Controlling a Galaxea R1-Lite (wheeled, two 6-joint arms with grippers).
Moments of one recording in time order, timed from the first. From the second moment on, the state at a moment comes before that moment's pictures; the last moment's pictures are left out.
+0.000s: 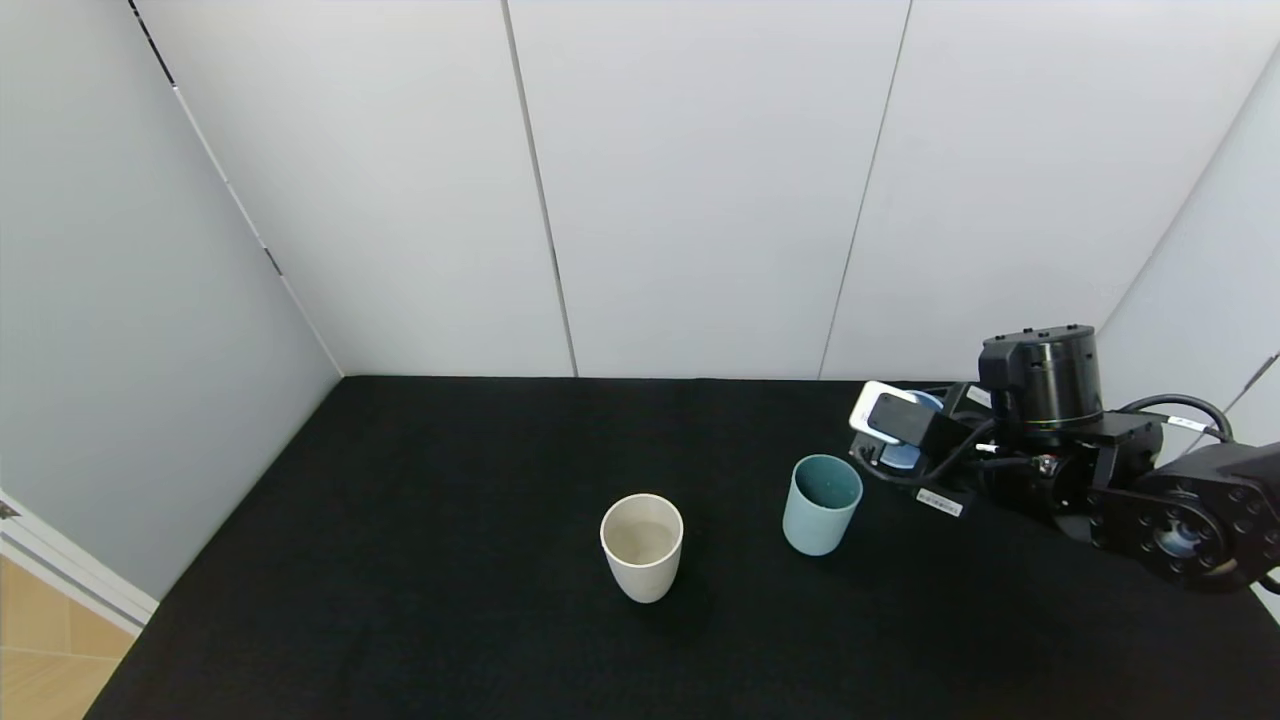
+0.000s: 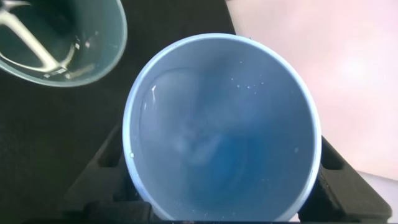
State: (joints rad) left arm 0.00 0.00 0.00 -0.01 0.00 0.04; right arm 0.37 1.86 -0.93 -0.46 -0.28 -0.94
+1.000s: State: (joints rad) left arm 0.00 0.00 0.00 -0.01 0.00 0.04; right arm 0.41 1.88 -0.97 -0.45 -0.35 -1.05
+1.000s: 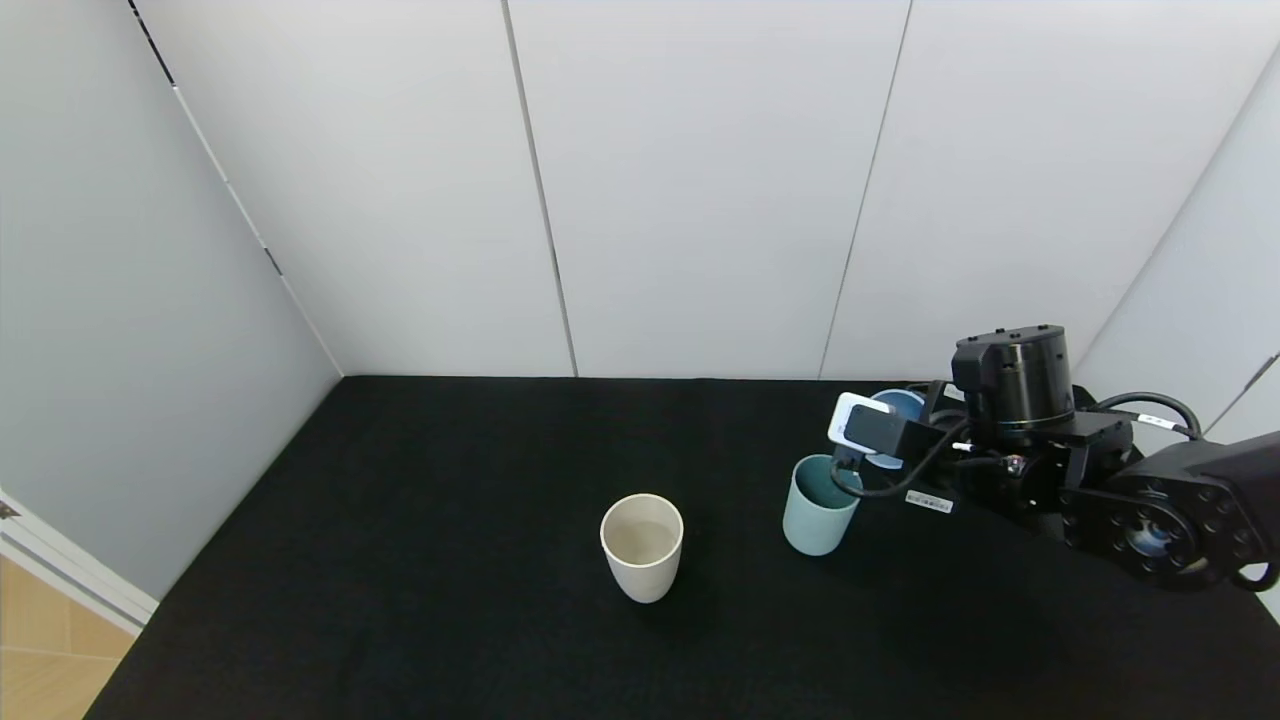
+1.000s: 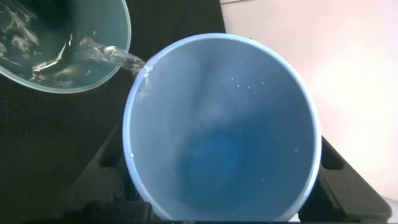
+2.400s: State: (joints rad) left arm 0.00 0.00 0.00 -0.01 0.00 0.04; right arm 0.44 1.91 -1.00 -0.46 -0.41 -1.19
